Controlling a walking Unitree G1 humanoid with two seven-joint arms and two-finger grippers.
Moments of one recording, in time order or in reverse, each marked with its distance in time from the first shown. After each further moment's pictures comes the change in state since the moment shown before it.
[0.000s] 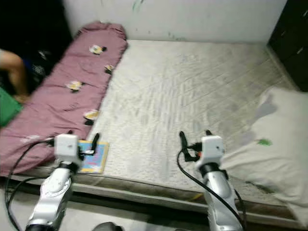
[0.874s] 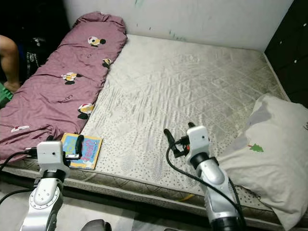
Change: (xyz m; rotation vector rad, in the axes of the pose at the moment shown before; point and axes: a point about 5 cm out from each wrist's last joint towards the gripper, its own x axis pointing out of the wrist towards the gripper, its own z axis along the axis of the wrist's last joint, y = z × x) left arm -0.029 0.019 -0.001 0.001 -0.003 0.183; right arm 0.026 0.019 0.018 -0.092 0.020 0.254
